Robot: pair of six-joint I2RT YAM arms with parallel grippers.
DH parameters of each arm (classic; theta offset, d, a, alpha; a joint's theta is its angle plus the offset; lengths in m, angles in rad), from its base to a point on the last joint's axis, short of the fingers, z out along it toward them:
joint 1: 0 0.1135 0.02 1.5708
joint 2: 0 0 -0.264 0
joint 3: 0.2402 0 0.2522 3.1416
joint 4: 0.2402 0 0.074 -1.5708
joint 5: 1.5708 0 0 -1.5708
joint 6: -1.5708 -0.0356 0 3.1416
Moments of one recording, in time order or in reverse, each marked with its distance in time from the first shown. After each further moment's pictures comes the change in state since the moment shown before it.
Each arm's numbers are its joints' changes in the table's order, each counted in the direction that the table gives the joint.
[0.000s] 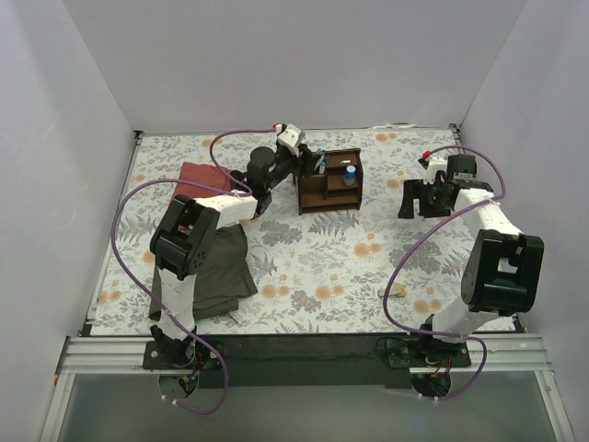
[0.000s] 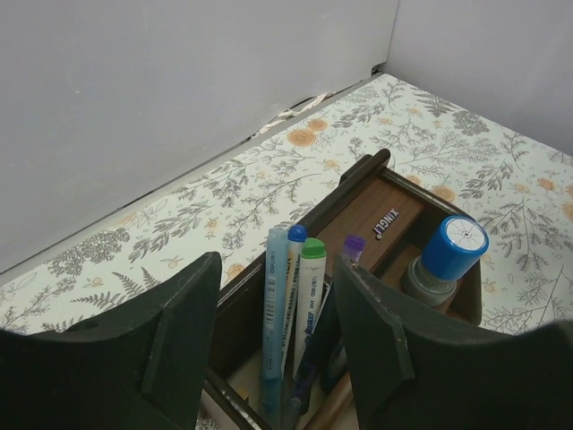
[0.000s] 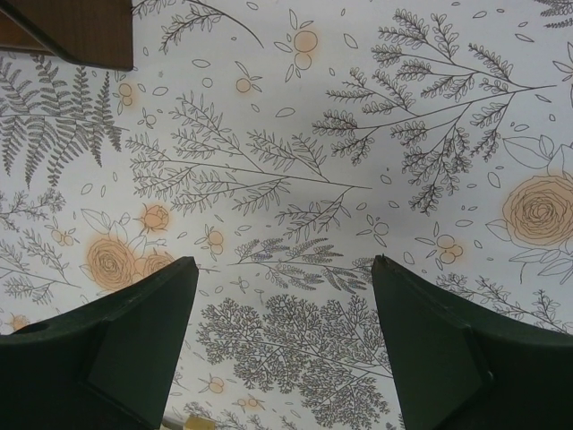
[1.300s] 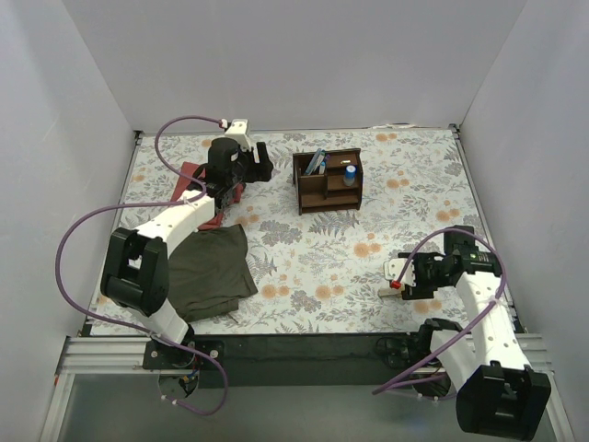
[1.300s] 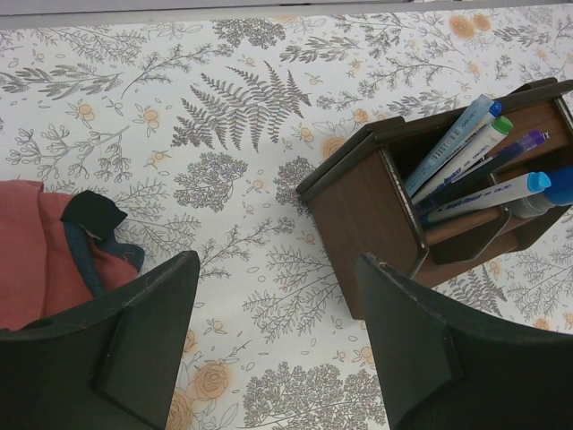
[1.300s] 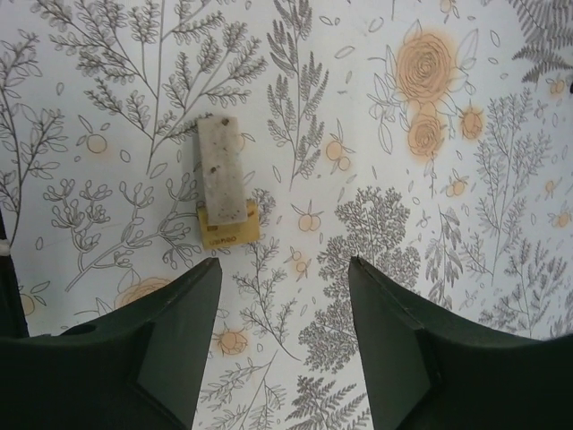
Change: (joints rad) left arm 0.162 0.397 -0.124 0.700 -0.203 0.228; right arm 0.035 0.736 -0.478 0.546 -0.227 1.554
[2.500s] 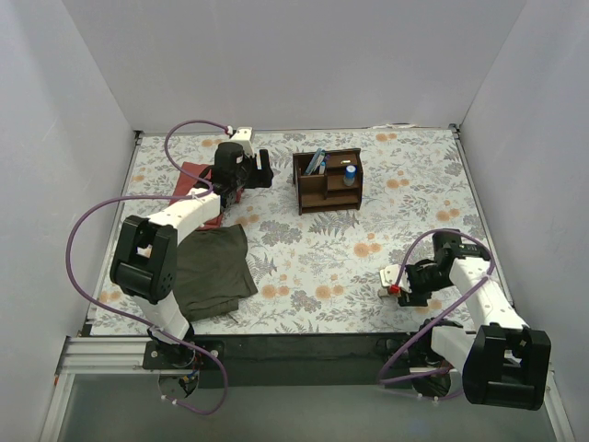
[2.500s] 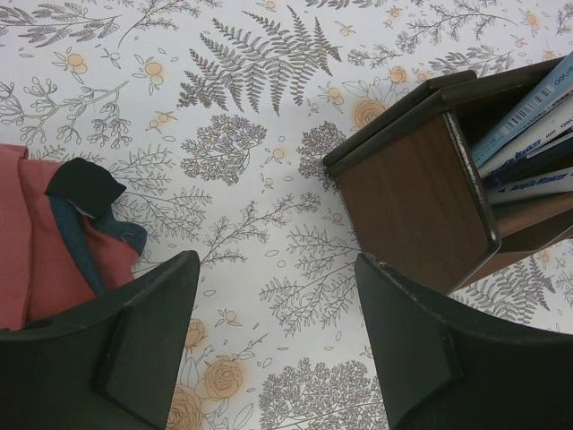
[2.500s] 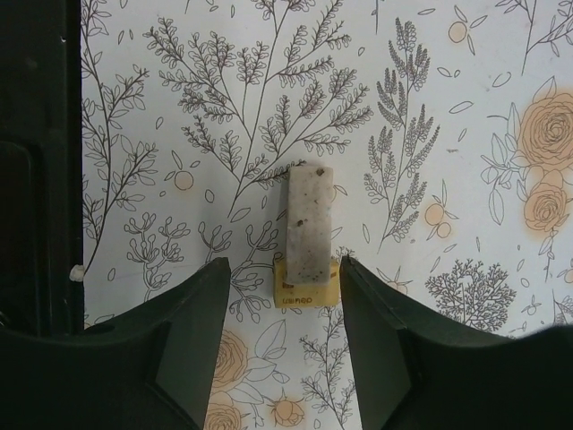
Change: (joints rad) left arm 0.008 -0.092 0.005 0.003 -0.003 -0.014; right arm 0.032 -0.184 -0.050 0.040 -0.058 0.105
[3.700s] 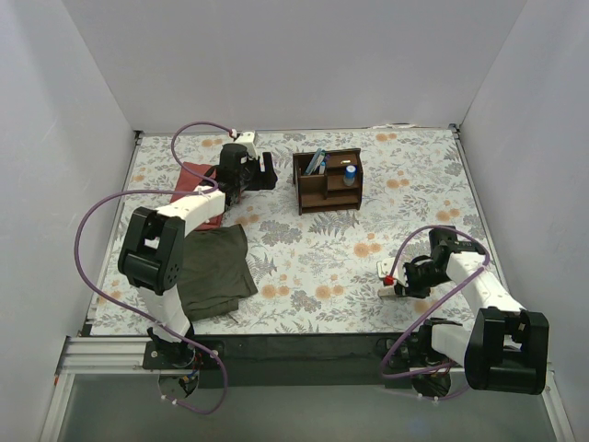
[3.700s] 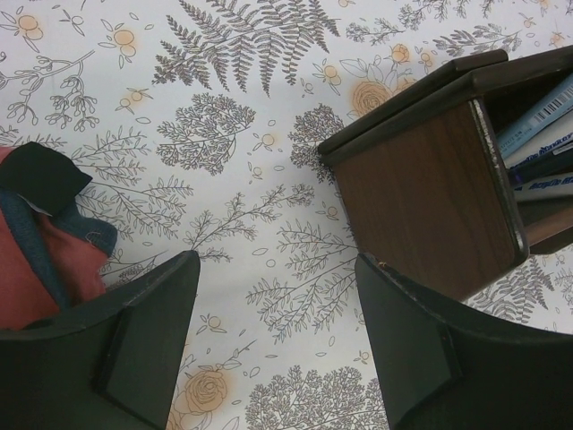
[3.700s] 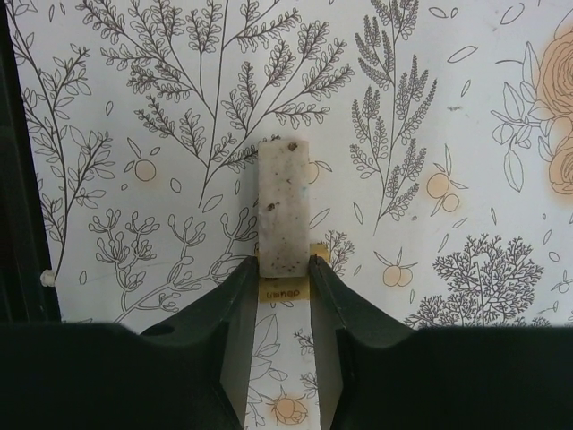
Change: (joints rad) left arm 0.000 -0.080 0.031 0.000 0.035 0.041; right arm 0.021 -0.087 -0.012 -0.131 0.059 -0.144
